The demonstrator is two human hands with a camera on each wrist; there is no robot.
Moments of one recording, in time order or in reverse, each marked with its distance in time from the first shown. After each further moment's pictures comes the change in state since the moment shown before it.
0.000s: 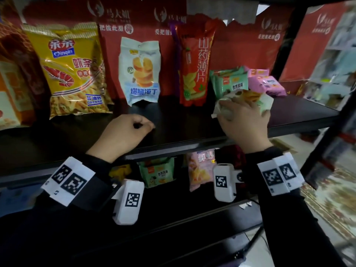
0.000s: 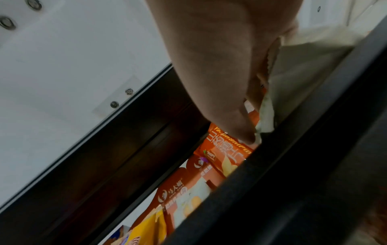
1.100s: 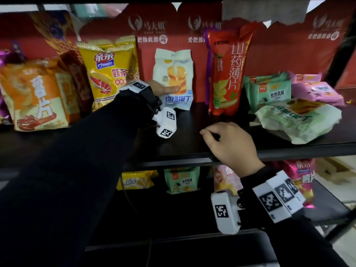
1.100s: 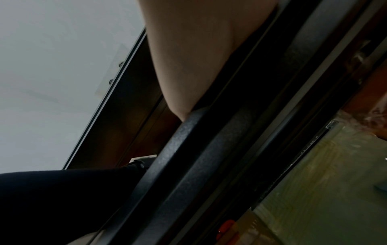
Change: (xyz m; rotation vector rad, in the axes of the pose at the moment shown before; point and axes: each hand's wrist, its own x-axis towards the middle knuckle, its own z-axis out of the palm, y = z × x) left_hand 0.135 0.007 -0.035 -0.085 0.021 -0.420; right_hand -0.003 -0.046 0.047 0.361 -0.107 -0.348
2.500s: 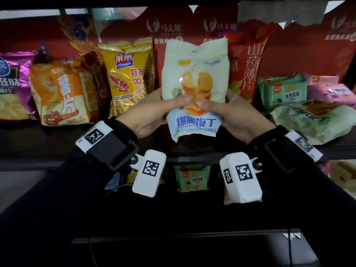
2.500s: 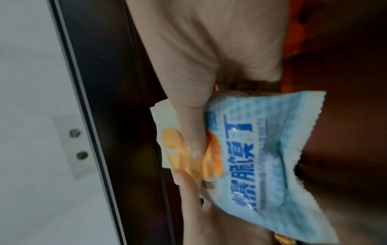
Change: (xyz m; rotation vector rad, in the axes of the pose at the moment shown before) left_hand -0.120 -0.032 -0.014 -0.723 -0.324 0.351; right_hand 0.046 -0.046 -0.027 1.314 -0.285 0.181
